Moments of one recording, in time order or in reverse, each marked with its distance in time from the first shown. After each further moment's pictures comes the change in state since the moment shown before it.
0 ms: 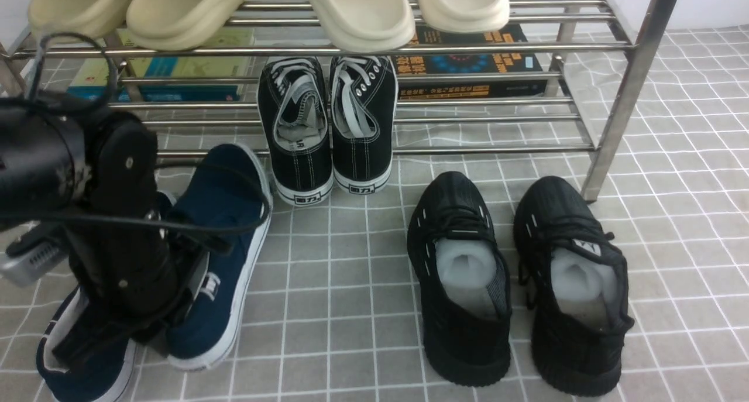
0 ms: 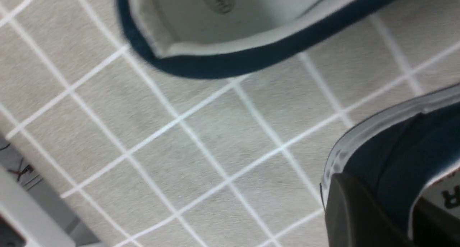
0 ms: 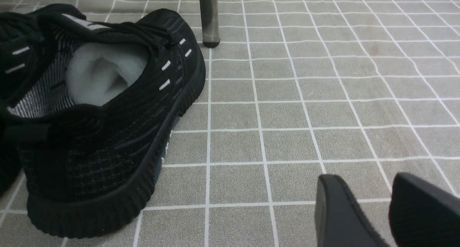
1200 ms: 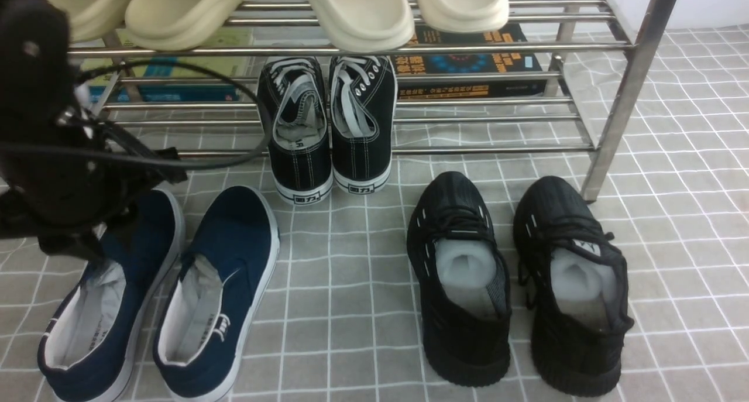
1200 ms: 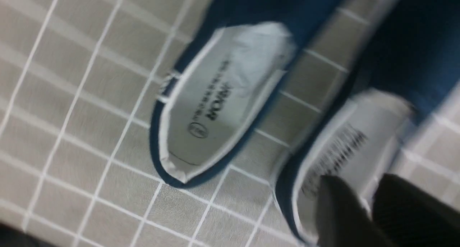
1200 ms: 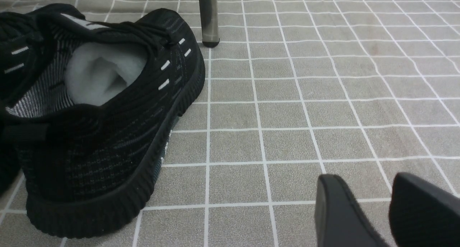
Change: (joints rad) right arm 0.000 0.000 0.000 0.000 0.000 0.000; left arm 0.046 -0.185 -0.251 0.068 0.171 0.667
